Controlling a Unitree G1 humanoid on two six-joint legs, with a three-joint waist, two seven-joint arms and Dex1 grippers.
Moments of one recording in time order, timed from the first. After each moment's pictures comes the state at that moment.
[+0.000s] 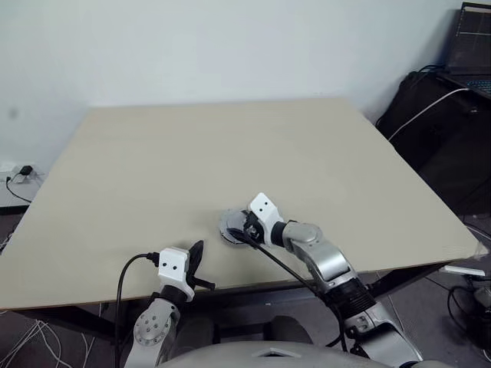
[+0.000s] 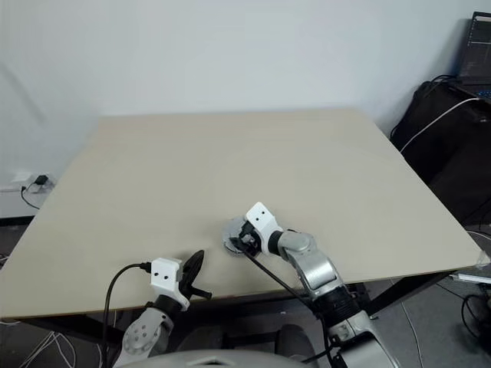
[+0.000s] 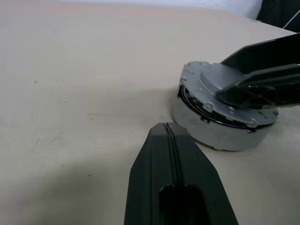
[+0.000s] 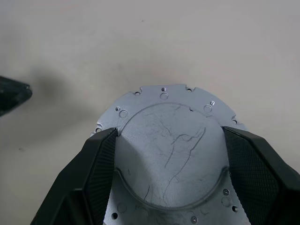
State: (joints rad) left arm 0.44 0.08 -0.17 -0.08 -0.09 -0.18 -0.26; right arm -0.27 -0.22 0.36 0.08 0.05 0.50 0.63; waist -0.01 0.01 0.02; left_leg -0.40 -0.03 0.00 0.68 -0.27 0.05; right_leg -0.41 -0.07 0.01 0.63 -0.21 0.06
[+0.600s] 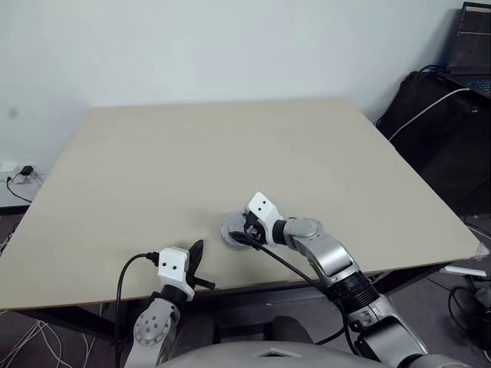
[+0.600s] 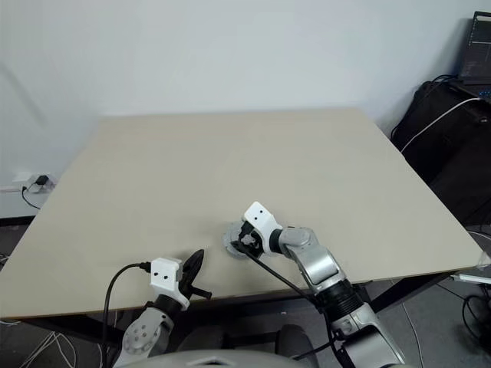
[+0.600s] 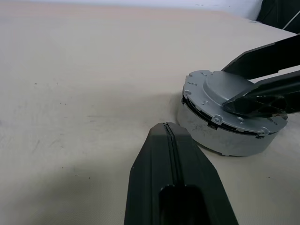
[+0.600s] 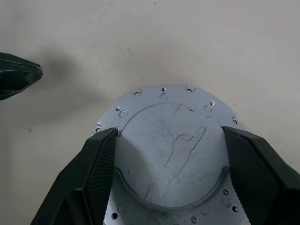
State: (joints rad) left arm 0.44 0.08 -0.17 -0.08 -0.09 -0.18 -0.26; right arm -0.31 -0.25 0.39 0.07 0.04 0.58 0.67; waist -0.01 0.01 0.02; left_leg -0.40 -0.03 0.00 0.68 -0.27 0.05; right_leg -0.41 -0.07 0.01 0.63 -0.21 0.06
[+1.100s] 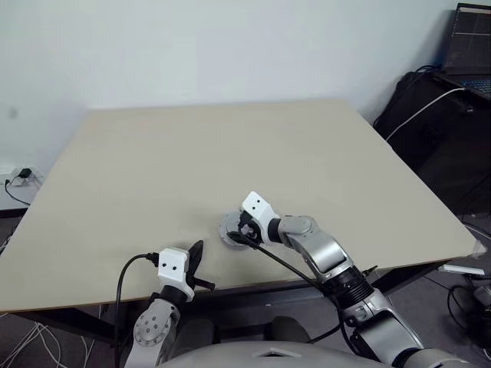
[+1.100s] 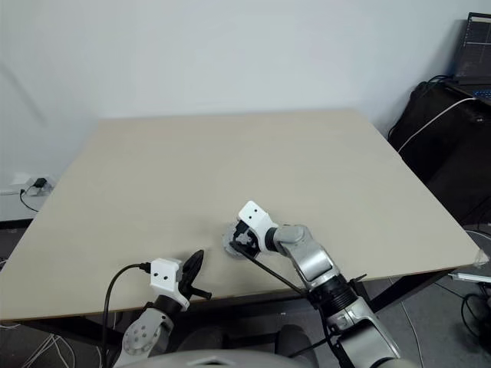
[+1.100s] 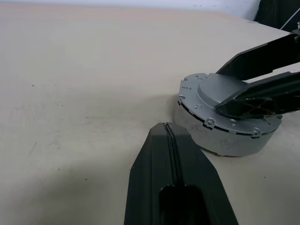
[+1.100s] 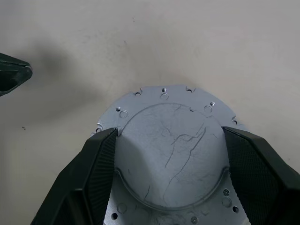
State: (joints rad) left arm 0.44 0.08 -0.17 -0.08 -0.09 -0.18 -0.26; right arm -0.36 -0.22 0.42 0.07 0.01 0.68 0.64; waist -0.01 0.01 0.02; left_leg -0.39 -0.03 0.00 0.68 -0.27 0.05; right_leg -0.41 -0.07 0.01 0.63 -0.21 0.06
